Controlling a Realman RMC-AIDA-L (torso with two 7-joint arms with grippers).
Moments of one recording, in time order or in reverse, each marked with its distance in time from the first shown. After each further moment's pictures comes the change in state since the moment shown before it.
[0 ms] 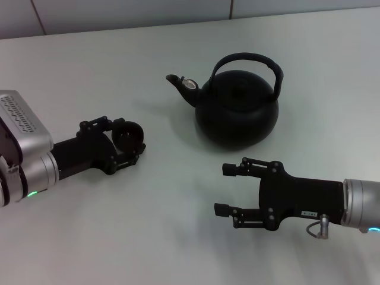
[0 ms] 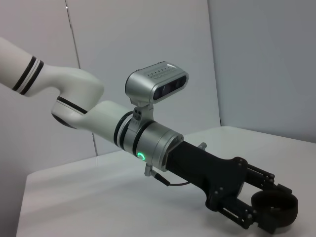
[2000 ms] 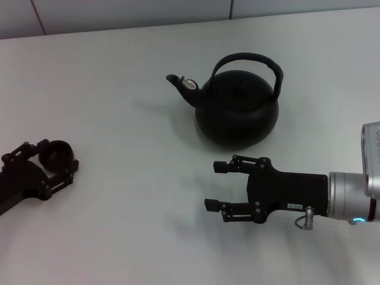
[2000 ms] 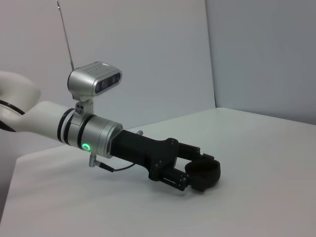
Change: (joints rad) left arm 0.230 0.018 -0.265 0.018 0.004 0.115 0.107; right arm 0.063 -0.002 -0.012 0.051 -0.009 0.091 0.009
